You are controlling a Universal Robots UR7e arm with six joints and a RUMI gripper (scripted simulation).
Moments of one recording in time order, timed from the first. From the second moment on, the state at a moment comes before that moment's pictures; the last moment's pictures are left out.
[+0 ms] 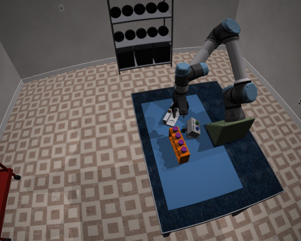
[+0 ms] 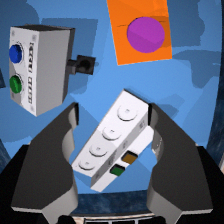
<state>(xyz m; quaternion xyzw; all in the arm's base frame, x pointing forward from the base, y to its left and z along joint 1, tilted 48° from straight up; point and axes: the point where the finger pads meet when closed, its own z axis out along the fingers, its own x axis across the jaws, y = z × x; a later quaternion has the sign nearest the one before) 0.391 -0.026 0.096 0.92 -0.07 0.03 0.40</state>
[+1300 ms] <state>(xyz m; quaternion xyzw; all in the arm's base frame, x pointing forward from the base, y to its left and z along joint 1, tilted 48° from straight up) 0.423 0.109 -0.053 0.89 -0.23 0.09 0.39</state>
